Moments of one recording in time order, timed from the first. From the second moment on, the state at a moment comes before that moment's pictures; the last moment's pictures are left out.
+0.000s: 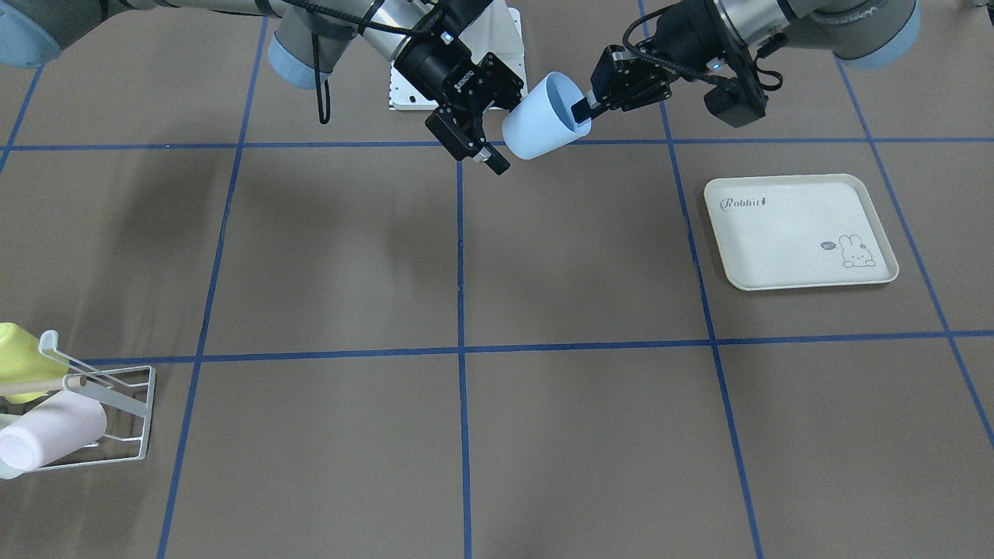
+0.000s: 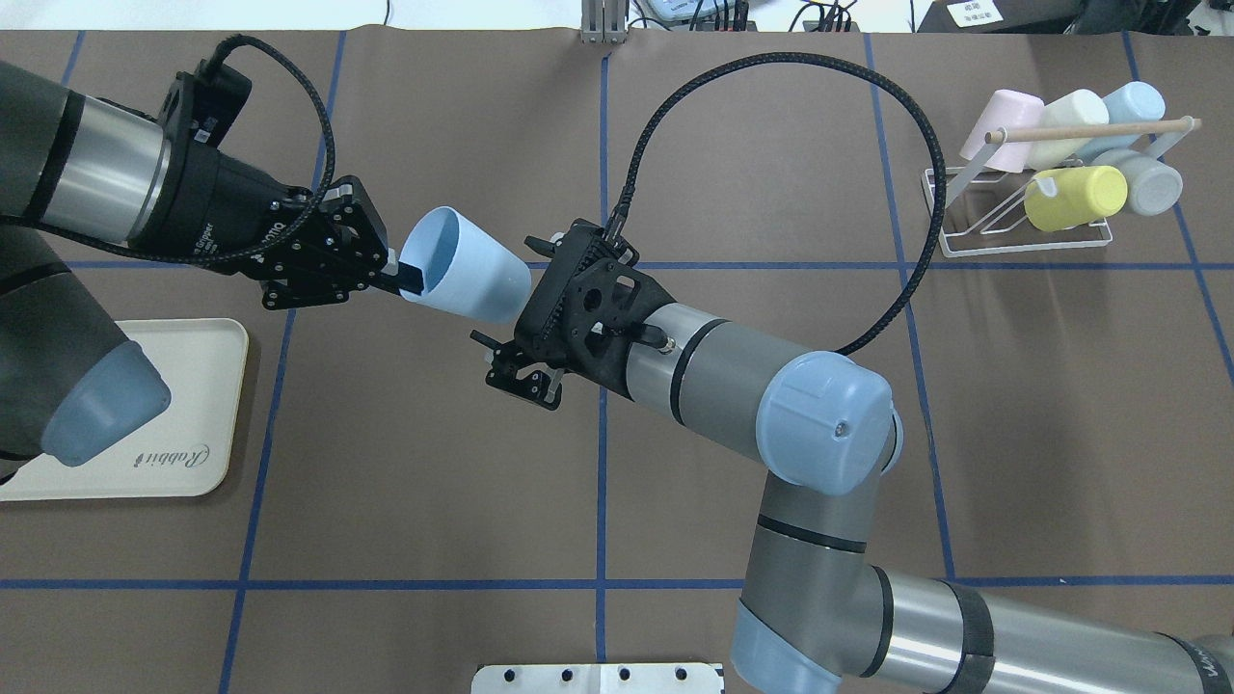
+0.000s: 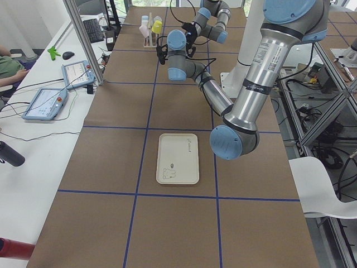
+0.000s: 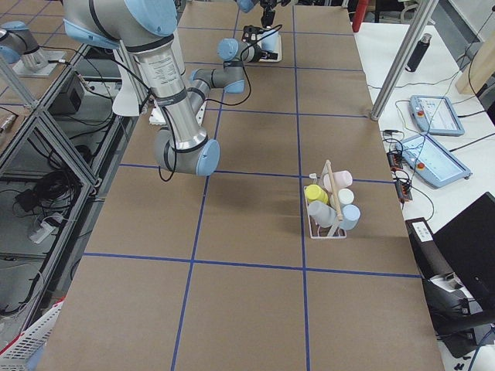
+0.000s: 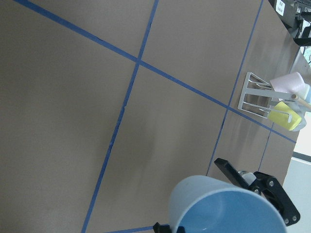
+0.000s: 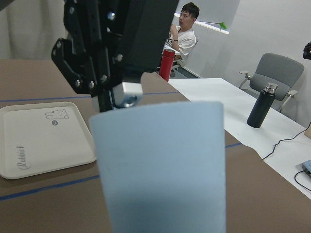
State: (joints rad) left arm -0.85 -1.96 -1.97 -2.32 -2.39 -1.83; right arm 0.37 -0.95 1.77 -0.66 1.38 0.16
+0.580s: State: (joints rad) left arm -0.82 -1.96 -1.96 -2.32 -2.38 -1.82; right arm 0.36 -0.95 1.77 -0.66 1.36 0.15
